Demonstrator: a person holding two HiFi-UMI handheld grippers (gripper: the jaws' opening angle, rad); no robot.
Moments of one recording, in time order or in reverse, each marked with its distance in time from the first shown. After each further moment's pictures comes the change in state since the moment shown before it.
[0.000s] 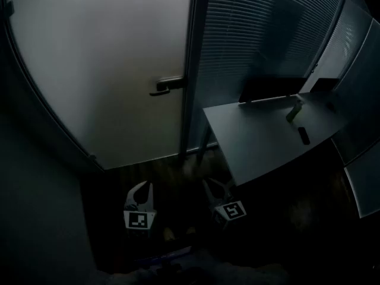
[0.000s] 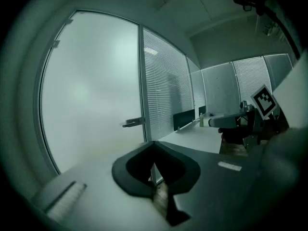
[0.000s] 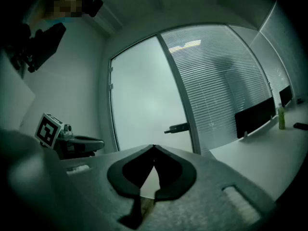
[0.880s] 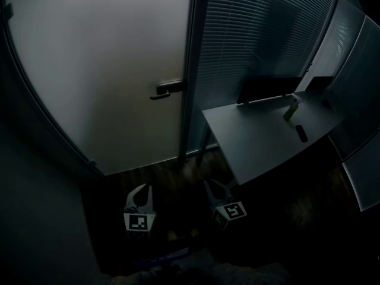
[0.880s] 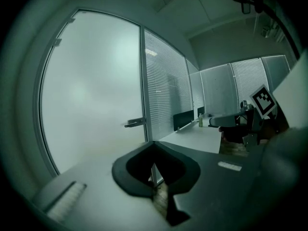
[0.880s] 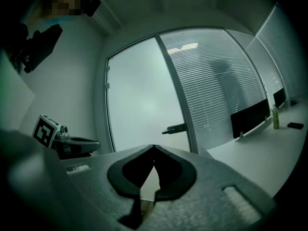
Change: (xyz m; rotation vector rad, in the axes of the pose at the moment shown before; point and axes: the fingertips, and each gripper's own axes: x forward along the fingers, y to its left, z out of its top) left arm -0.006 0.024 -0.004 0.006 -0.013 -0.025; right arm 0.008 0.011 -0.002 0.006 -0.023 -0.063
